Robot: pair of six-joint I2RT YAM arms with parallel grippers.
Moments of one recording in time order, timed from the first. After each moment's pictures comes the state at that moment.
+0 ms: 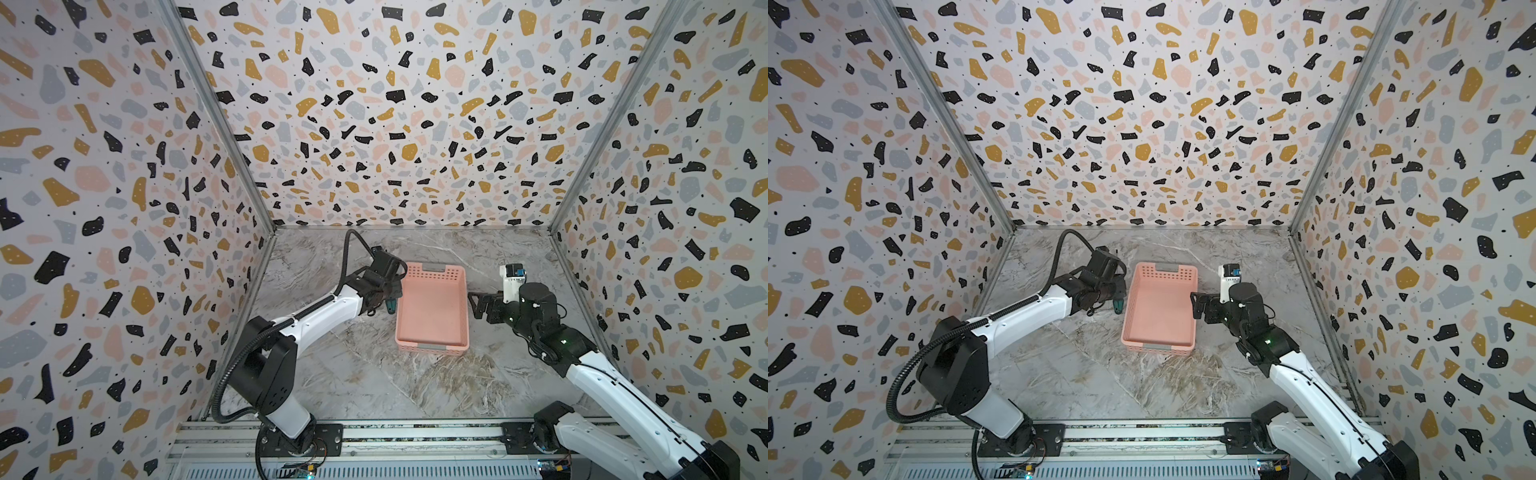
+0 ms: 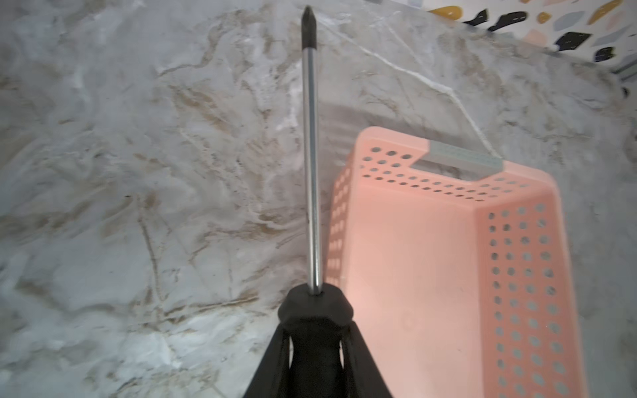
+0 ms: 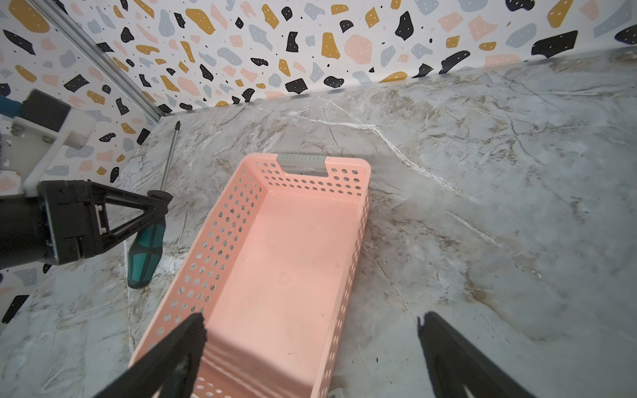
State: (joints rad) left arm -0.63 1.61 1.20 -0.43 -0.18 -0.64; right arm 0.47 0.90 0.70 -0.27 0.01 0.36
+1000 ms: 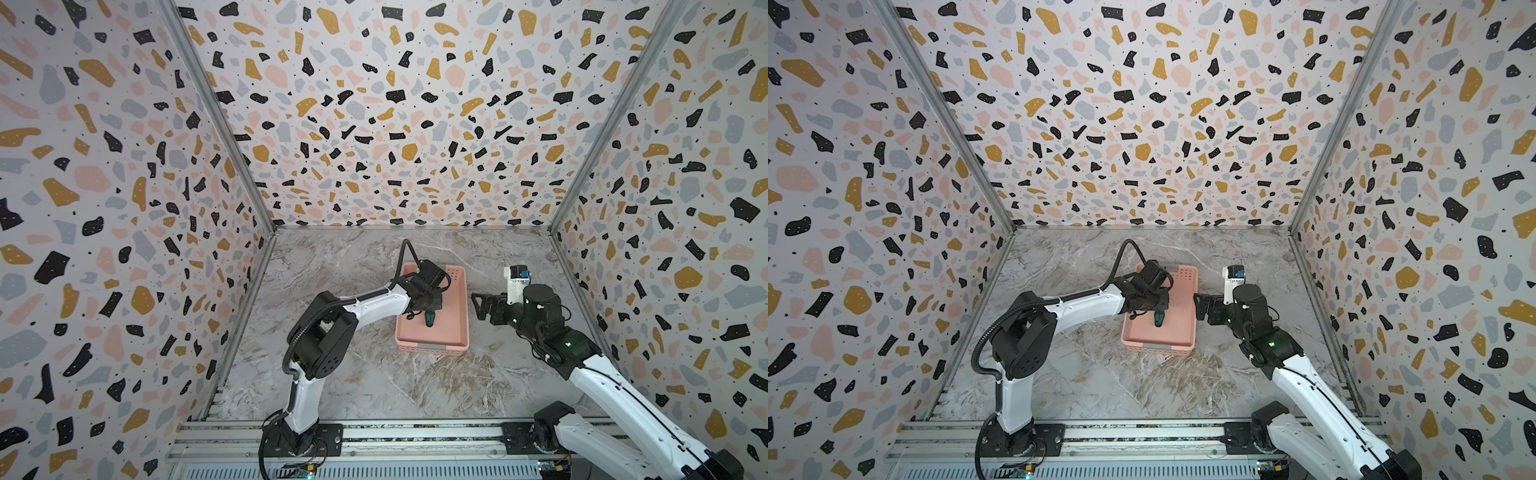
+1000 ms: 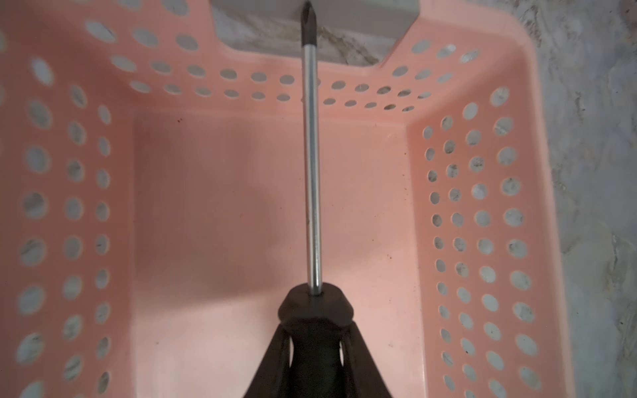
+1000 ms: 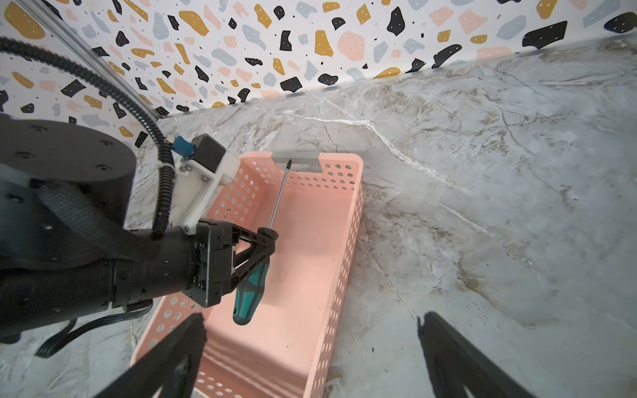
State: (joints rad) left arm -0.80 2.00 1.44 -0.40 -0.09 -0.67; right arm 0.44 0.87 0.69 -0.30 0.00 0.37
